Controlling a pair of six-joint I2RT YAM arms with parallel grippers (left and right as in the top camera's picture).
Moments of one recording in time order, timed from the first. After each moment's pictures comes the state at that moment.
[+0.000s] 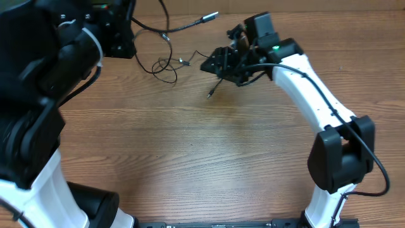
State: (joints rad) left arm -0.25 1.72 2.87 -1.40 0.16 -0.33; right arm 0.36 1.98 1.71 -0.71 -0.67 0.58
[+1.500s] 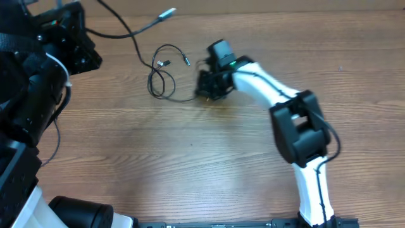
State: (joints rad) left arm -0.20 1.63 2.87 -1.49 -0.13 -0.44; right arm 0.43 2.28 1.76 -0.69 -0.49 0.65
